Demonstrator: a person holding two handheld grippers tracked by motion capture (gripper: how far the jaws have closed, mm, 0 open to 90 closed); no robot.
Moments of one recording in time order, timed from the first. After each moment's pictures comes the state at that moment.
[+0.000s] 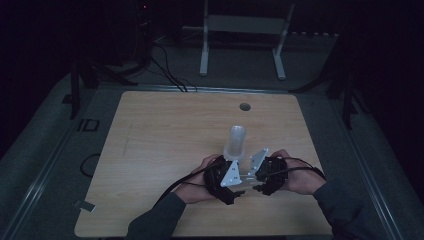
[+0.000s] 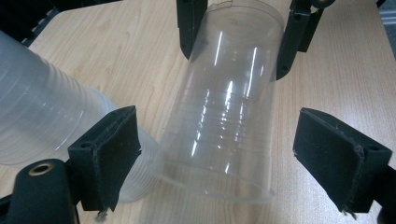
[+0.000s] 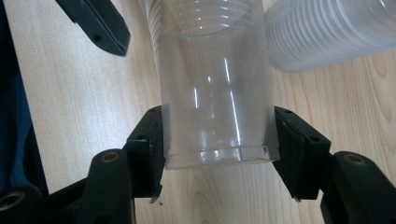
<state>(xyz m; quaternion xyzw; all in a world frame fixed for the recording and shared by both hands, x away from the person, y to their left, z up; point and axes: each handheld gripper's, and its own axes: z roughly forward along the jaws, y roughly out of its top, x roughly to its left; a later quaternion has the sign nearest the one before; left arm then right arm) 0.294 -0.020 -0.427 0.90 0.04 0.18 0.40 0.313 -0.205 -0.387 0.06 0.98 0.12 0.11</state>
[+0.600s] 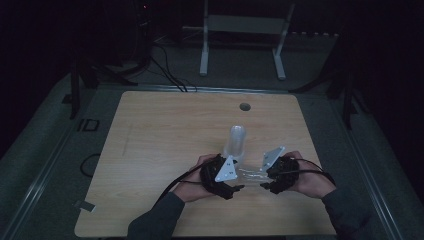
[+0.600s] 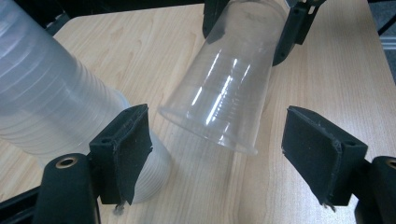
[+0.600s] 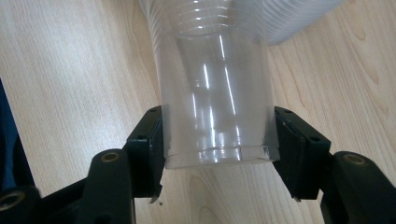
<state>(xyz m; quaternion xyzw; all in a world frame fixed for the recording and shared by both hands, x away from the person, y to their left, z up) 0.299 -0.010 -0.423 0.88 0.06 0.18 0.43 0.314 -0.237 -0.390 0.13 0.97 0.16 0.12</state>
